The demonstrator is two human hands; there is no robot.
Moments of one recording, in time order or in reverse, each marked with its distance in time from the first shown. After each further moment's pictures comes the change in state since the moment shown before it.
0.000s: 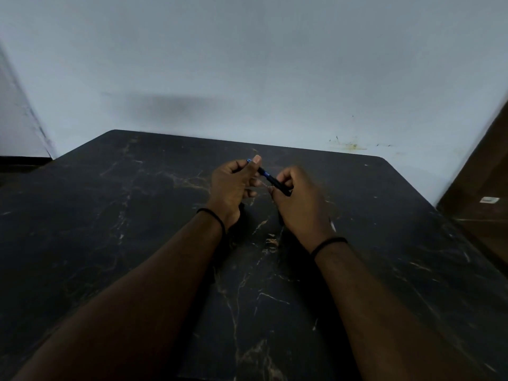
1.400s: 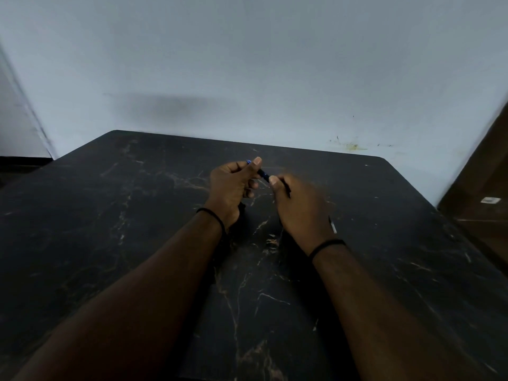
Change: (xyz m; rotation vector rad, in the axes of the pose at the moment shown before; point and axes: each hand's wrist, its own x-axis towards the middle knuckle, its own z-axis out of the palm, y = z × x) left_hand 0.009 -0.006 -0.003 -0.046 0.012 -0.001; right_hand -0.003 -0.003 0.000 -0.163 -0.019 -0.052
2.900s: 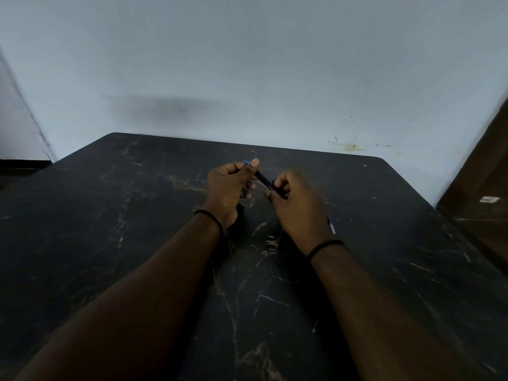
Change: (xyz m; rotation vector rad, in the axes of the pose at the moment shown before) left_hand -0.003 0.002 -0.001 0.012 -0.003 0.030; right_hand -0.003 -0.003 -0.004 0.048 0.013 0.057
